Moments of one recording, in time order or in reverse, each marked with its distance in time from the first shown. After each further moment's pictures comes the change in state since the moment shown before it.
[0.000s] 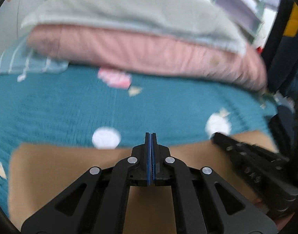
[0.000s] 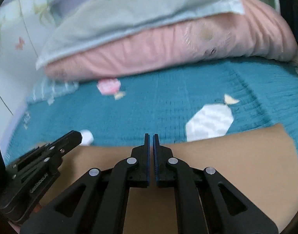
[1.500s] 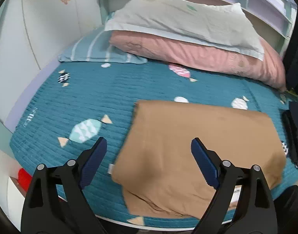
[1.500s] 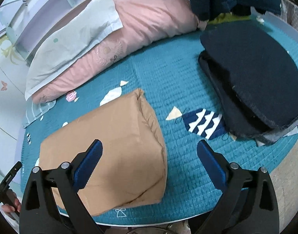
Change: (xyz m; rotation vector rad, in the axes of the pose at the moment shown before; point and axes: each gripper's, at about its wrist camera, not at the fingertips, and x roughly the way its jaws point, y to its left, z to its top) left arm -0.221 0.020 -0.037 -0.064 0.040 0.310; right arm -0.220 -0.154 -0.070 0.326 0.083 -0.088
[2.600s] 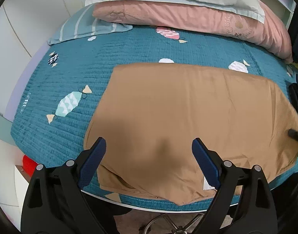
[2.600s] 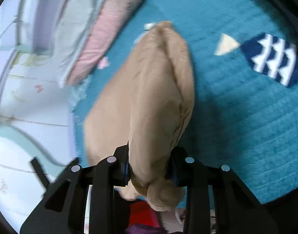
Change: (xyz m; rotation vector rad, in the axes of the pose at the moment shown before) left arm 0.035 -0.060 -0.024 0.058 0.229 0.065; right arm 0.084 -0.010 -0.013 0.218 0.381 0.462
